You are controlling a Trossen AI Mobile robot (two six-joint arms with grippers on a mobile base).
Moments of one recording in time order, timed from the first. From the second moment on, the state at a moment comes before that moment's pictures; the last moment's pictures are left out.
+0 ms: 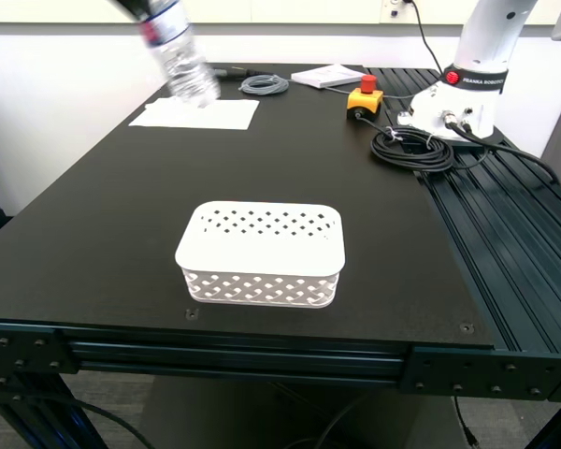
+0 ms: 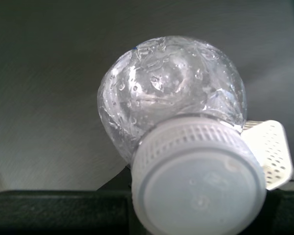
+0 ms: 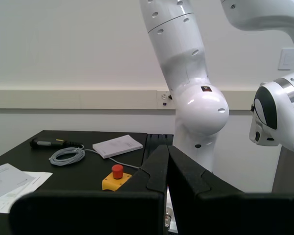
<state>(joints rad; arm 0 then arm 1) 0.00 1.05 0.52 0.61 0.00 0.00 -0.18 1.99 2.00 -1.30 0.28 0.20</state>
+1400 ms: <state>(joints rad) 0.00 1.05 0.52 0.62 0.00 0.00 -0.77 1.97 1.70 -1.23 0.10 0.13</state>
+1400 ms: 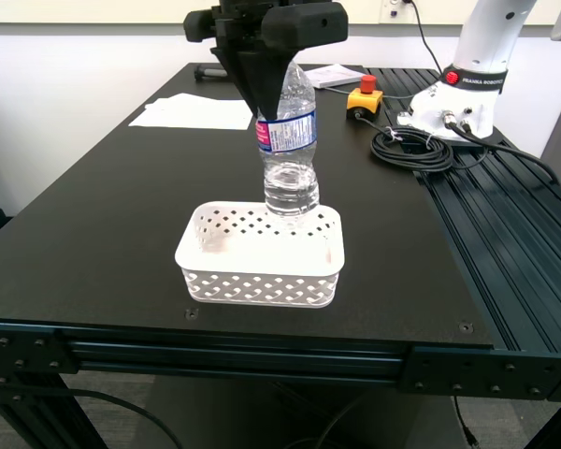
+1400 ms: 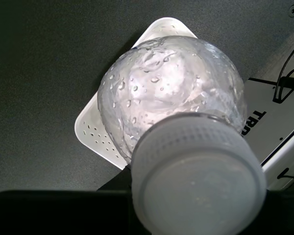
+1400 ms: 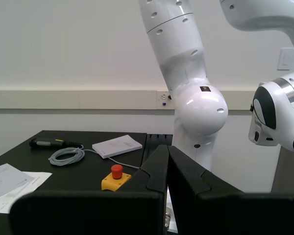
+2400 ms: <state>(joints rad) 0.00 1.05 0.52 0.61 0.00 0.00 -0.76 1.97 2.08 -1.30 0.03 0.16</state>
